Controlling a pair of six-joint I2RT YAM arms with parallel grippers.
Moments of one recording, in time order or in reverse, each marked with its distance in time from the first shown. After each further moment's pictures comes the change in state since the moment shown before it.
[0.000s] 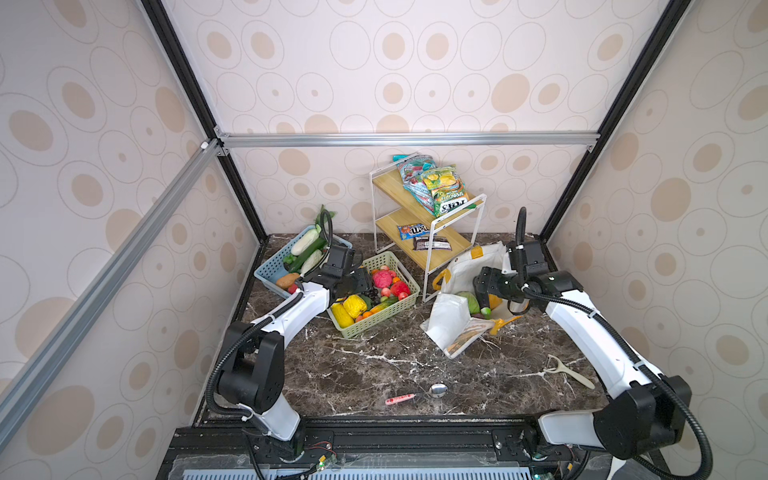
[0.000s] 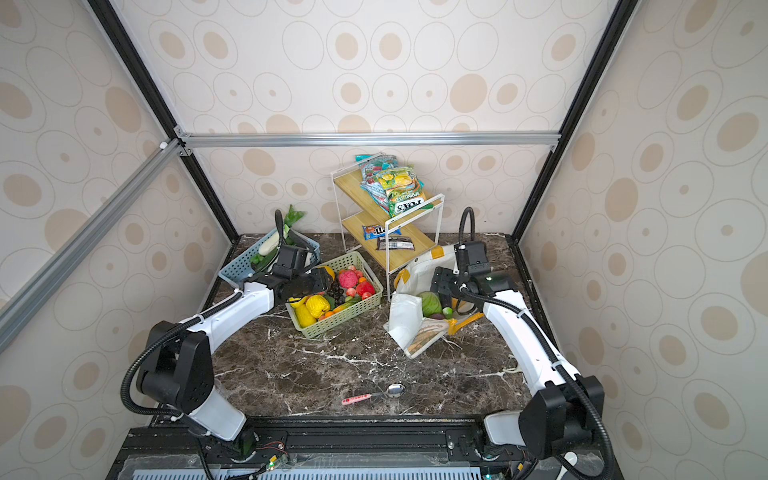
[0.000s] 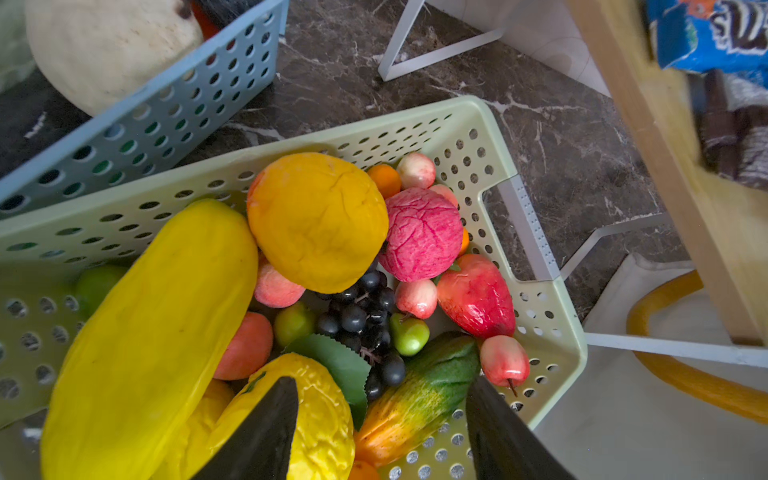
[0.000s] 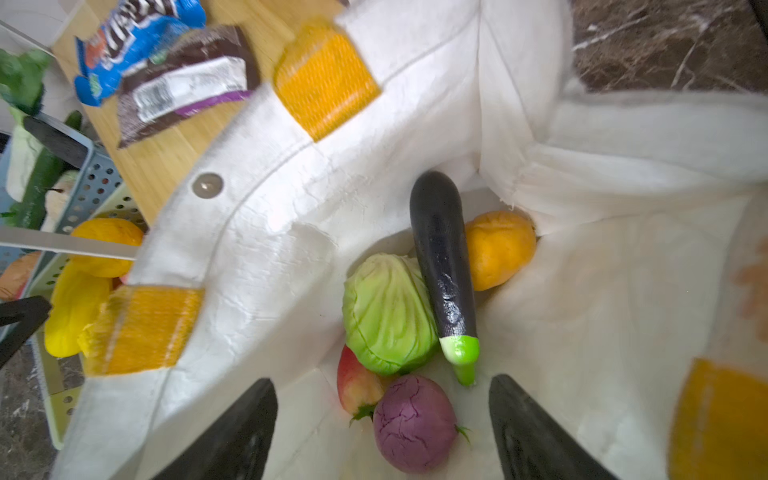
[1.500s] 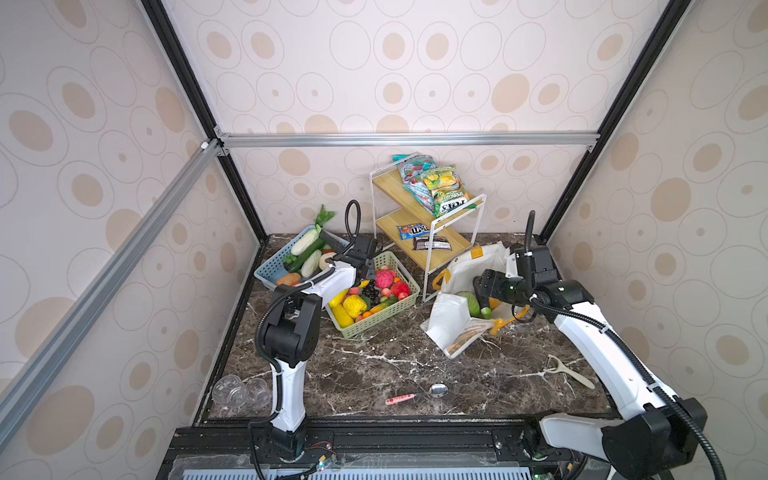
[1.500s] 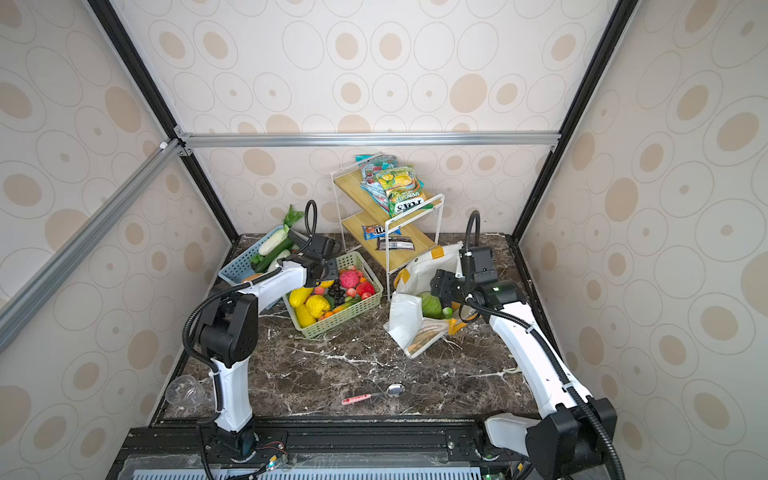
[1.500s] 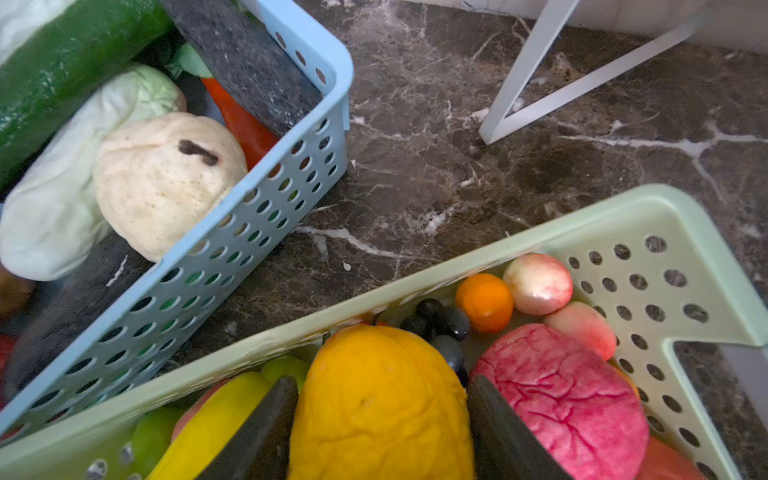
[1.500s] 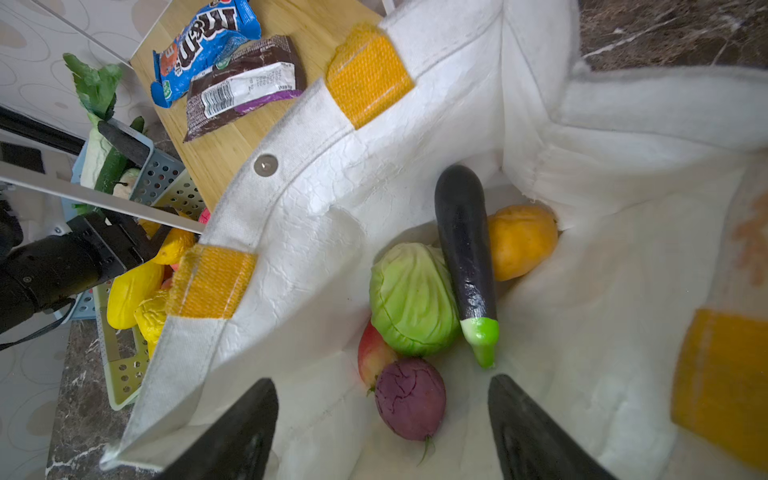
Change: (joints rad) left arm -0.038 0.377 0.352 -0.085 -0.371 0.082; right arm 0.007 -0.080 -0.059 0.024 -0.060 0.014
